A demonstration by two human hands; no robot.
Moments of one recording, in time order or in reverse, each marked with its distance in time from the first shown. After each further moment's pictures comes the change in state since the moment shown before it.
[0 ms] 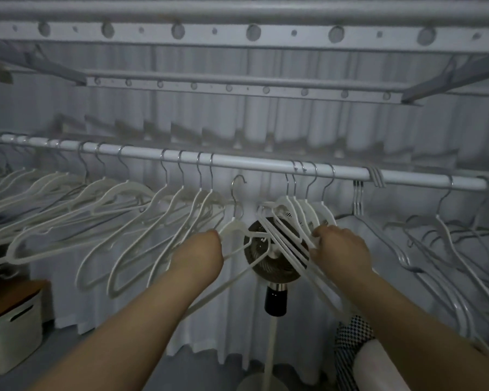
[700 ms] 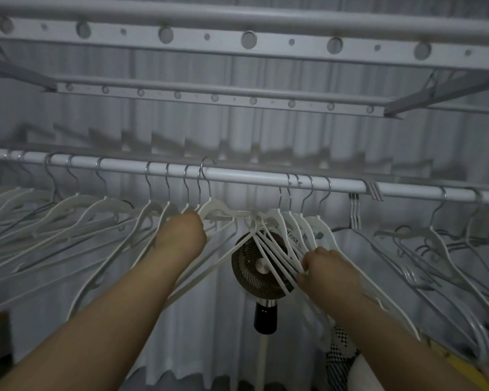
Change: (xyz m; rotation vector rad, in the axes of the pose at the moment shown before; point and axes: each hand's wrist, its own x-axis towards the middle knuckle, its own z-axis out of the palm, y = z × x) left_hand 0.069 -0.013 -0.024 -0.198 0.045 -0.047; right_hand 0.006 -0.019 0.014 -0.019 -0.053 0.014
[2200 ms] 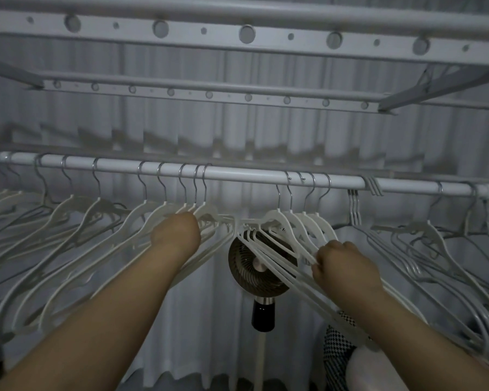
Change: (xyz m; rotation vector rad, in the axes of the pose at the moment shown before) left_hand 0.012 -0.006 0.002 0.177 0.025 0.005; right_hand -0.009 0.009 -0.014 -0.075 0.049 0.014
